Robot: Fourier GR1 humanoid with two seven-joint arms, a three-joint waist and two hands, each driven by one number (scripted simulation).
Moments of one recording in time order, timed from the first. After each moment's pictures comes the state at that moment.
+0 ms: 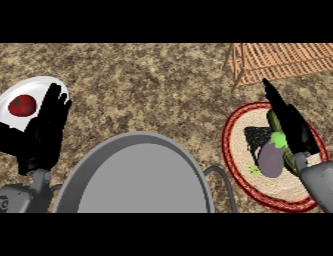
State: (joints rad) left arm -0.15 0.29 -0.15 -1.61 0.29 0.42 0.19; right arm -0.31 -0.48 0.33 -1.36 -0.11 -0.24 0.13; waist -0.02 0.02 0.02
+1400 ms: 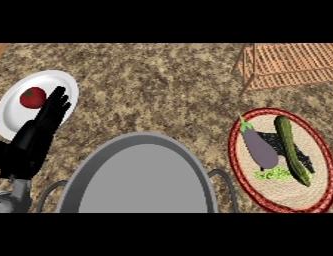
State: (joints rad) left arm -0.10 0.44 -0.18 -1.64 0.25 0.17 0.10; right arm -0.45 -0.97 0.16 -0.99 -0.16 0.67 -0.57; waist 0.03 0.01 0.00
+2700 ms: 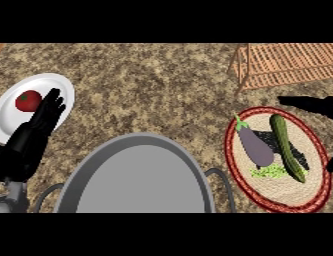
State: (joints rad) left arm -0.07 0.39 -0.11 -1.66 0.19 0.10 0.12; right arm -0.49 -0.86 0.38 -1.06 0.33 0.48 -0.64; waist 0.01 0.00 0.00
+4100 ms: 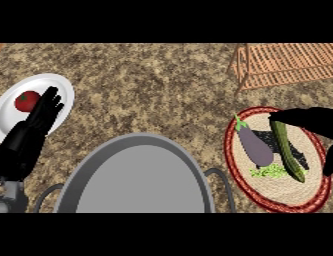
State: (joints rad) left arm -0.07 0.31 -0.02 -1.68 0.11 0.01 0.17; right arm -0.46 -0.74 0.33 -1.04 0.80 0.51 -0.56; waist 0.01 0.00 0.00
